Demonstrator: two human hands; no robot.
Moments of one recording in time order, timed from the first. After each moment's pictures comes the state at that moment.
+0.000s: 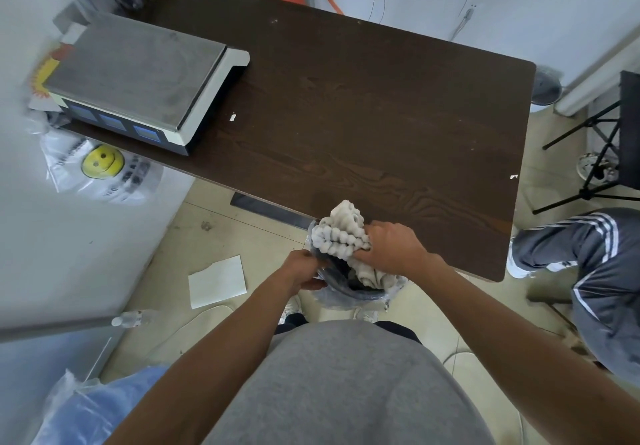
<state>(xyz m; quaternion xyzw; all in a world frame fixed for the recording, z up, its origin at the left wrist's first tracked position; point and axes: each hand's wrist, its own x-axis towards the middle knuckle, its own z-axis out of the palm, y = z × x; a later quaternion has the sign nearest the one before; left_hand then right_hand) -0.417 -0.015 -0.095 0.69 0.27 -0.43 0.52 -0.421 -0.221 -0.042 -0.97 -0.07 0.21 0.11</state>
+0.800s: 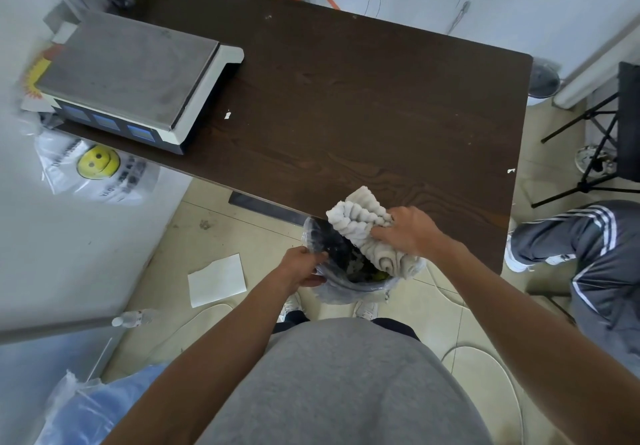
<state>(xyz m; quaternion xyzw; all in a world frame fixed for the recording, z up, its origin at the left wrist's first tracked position) -0.418 -0.019 -0.087 0.68 0.29 -0.43 0.52 -0.409 -0.256 -0.028 -0.93 0.09 0.25 0.24</state>
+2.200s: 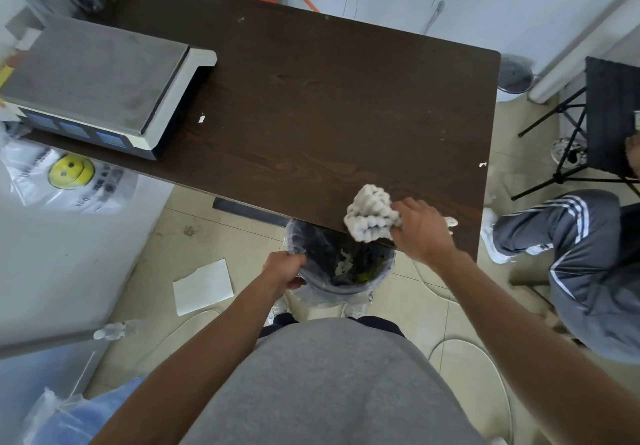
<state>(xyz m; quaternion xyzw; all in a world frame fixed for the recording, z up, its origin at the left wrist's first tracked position) -0.424 -0.034 -0.101 0.74 0.30 -0.39 0.46 -0.445 -0.316 -0.049 -0.99 0.02 0.08 0.11</state>
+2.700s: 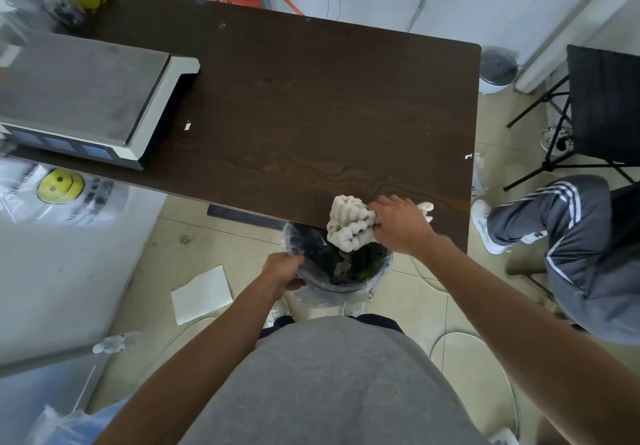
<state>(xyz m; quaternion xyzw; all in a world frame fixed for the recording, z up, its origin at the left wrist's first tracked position) -0.427 -0.048 -0.096 0.73 0.30 -0.39 0.47 -0.438 -0.304 -0.041 -0.98 -0.04 0.13 0.11</state>
